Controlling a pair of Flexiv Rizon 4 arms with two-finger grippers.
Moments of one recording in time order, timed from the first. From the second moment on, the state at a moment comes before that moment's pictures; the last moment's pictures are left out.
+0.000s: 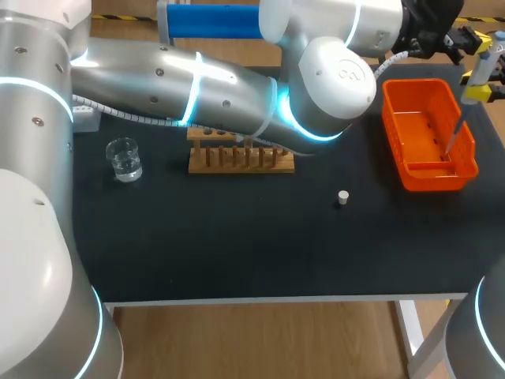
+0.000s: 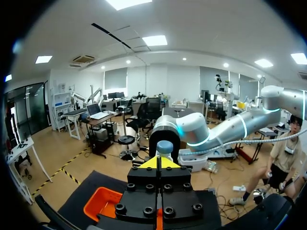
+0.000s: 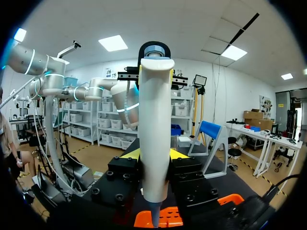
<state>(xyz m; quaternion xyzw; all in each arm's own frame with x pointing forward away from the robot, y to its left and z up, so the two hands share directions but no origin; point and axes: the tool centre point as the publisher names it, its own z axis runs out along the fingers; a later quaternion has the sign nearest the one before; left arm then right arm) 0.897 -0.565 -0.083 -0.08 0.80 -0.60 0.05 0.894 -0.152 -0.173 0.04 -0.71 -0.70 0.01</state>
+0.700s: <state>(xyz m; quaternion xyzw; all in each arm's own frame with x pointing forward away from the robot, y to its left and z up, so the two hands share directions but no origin) 0.897 -0.566 -0.090 -0.08 0.80 -0.60 0.05 0.894 -0.153 -0.173 0.04 -0.71 -0.70 0.01</state>
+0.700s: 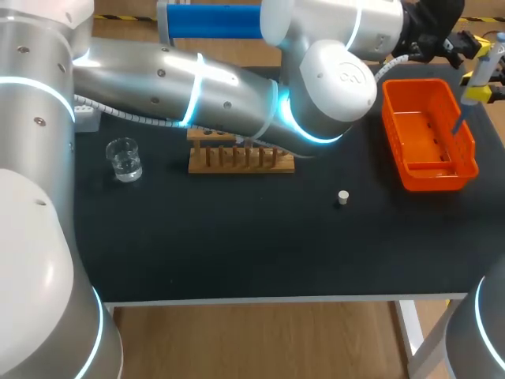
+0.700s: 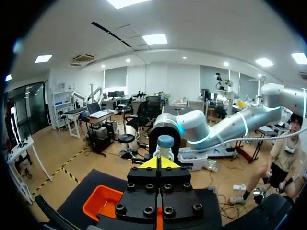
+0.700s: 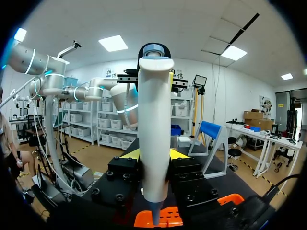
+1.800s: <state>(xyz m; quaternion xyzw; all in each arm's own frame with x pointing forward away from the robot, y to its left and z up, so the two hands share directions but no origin) 0.906 -0.506 -0.043 -0.01 0.79 -0.61 0.03 0.895 -0.151 -0.166 0.04 -0.71 -0.70 0.01</state>
